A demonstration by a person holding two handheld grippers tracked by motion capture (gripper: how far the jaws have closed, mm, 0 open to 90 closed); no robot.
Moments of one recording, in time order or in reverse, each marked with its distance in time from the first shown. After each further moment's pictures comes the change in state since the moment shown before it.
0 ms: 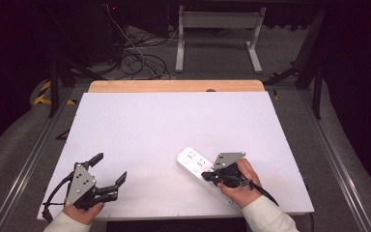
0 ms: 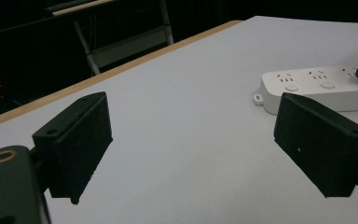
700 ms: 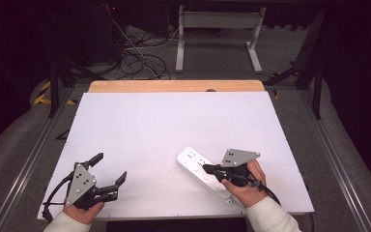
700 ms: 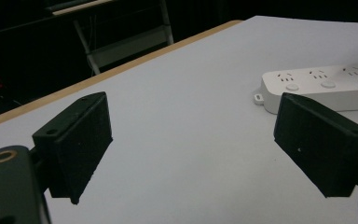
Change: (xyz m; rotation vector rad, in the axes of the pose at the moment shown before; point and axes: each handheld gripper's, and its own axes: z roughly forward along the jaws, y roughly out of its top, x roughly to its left) left arm 0.001 0.000 0.000 0.001 -0.001 0.000; right arm 0.003 0.009 -0.028 -0.199 -0.036 -0.030
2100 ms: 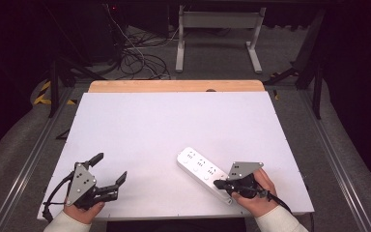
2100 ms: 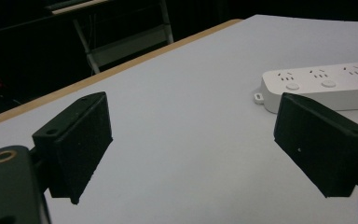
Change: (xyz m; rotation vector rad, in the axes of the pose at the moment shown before) left arm 0.000 0.000 0.001 0.004 -0.002 -0.002; right arm 0.005 -0.036 -0.012 0.183 0.041 0.001
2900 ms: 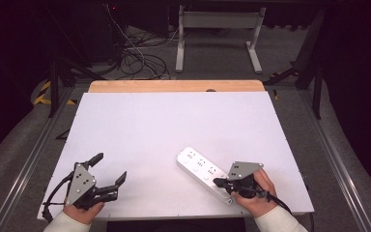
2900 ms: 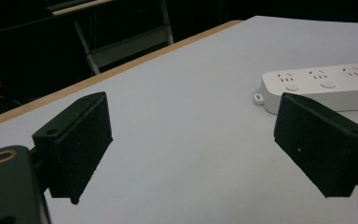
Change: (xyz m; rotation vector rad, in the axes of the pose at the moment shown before) left arm 0.001 0.000 -0.001 -0.004 0.001 -0.002; right arm 0.002 0.003 -0.003 -0.045 -0.042 -0.028
